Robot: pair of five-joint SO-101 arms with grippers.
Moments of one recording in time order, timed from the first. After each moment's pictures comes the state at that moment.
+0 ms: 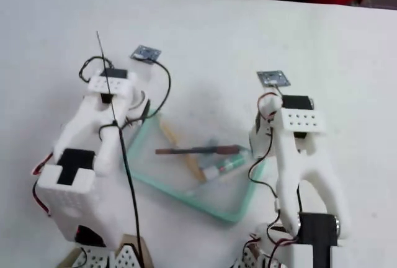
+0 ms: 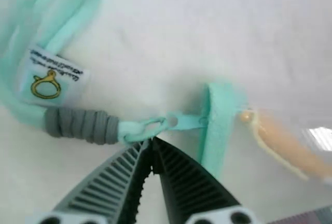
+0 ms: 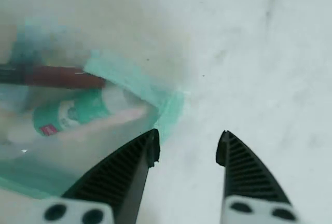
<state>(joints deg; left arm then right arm) 0.3 17.4 12.7 64.7 -11.6 -0.1 -10.0 32.9 77.9 11.0</state>
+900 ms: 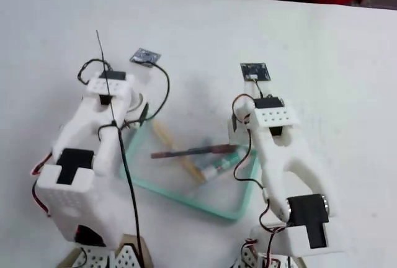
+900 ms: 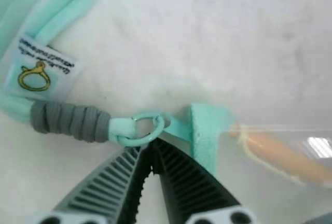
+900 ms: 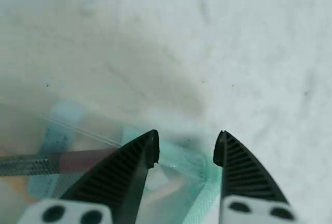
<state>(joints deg) -0.4 17.4 14.3 64.6 -14.1 -11.0 -2.9 34.0 59.7 -1.3</state>
